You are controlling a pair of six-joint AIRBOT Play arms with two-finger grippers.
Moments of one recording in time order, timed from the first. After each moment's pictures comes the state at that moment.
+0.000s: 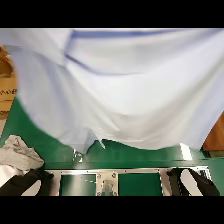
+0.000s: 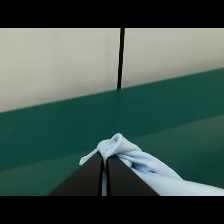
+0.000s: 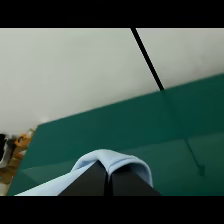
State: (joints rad) left arm -0.14 -0.94 1.75 1.32 -1.03 -1.43; right arm -0.51 -0.80 1.49 -0.74 1.15 1.54
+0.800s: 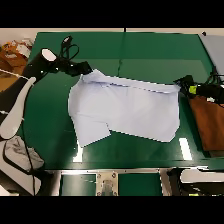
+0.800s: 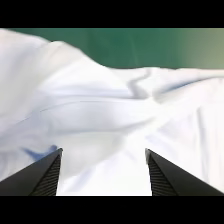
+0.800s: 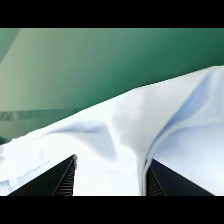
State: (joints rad) left arm -0.12 -1.79 1.66 0.88 -0.93 -1.26; right arm -0.49 -1.50 1.06 -0.51 0.88 1.16
